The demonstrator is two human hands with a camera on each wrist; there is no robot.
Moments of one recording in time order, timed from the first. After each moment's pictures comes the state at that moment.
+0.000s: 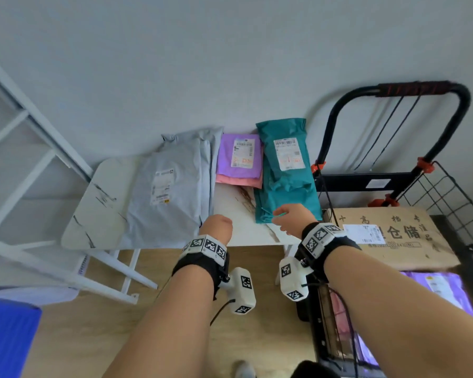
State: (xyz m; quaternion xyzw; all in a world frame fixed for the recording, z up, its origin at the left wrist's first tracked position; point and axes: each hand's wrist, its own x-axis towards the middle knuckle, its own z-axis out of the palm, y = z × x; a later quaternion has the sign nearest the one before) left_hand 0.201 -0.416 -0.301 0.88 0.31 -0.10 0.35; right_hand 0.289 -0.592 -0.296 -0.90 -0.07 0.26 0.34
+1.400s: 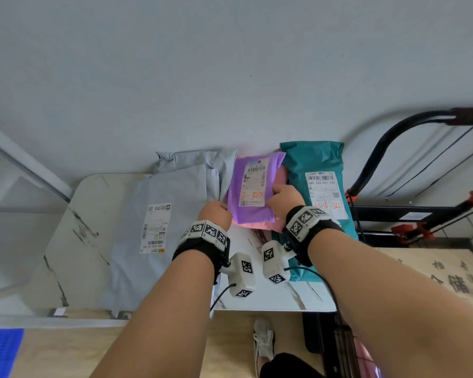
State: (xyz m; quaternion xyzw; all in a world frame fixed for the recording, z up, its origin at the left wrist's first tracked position) left_hand 0.375 -0.303 -0.327 0.83 0.35 -0.11 0.43; right_hand 0.457 -0.443 -0.304 -0.90 -0.04 0.25 0.35
